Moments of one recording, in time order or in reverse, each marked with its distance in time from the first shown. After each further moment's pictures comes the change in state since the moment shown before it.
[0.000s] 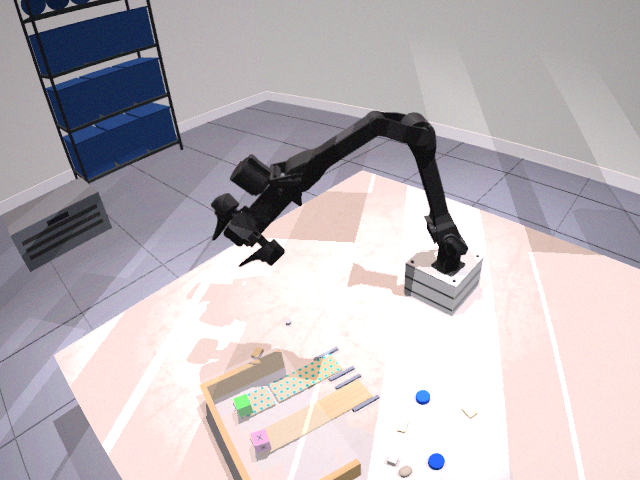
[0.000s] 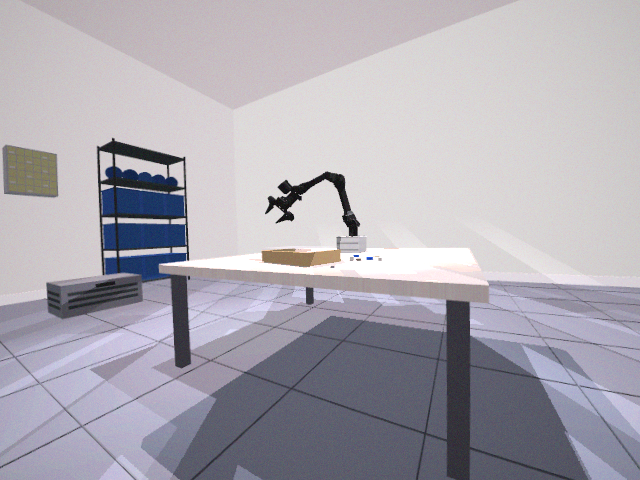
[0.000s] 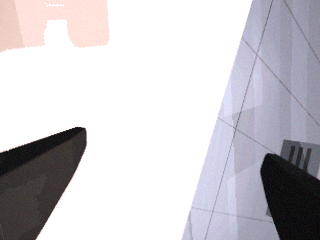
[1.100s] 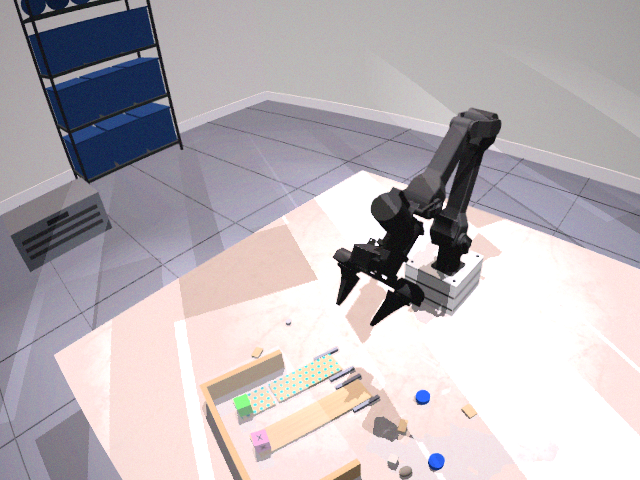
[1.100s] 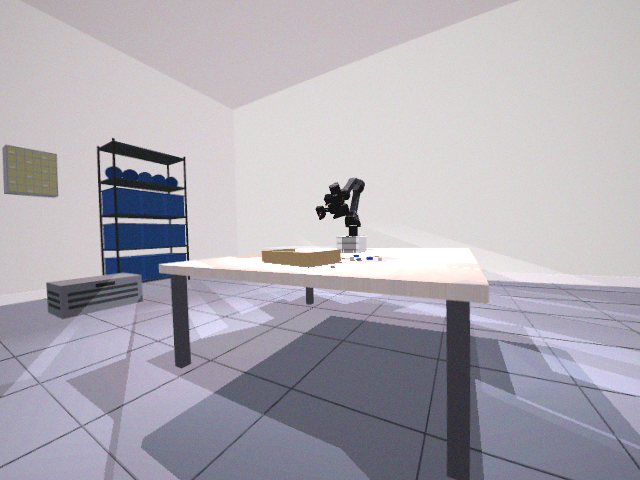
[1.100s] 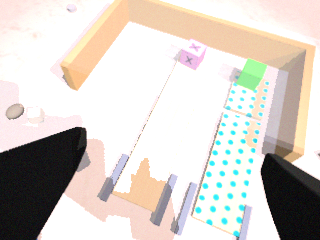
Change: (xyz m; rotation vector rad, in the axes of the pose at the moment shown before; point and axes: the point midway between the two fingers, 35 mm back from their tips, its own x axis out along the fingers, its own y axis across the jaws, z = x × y) arm -0.169 0.258 0.105 0.672 -0.394 0.410
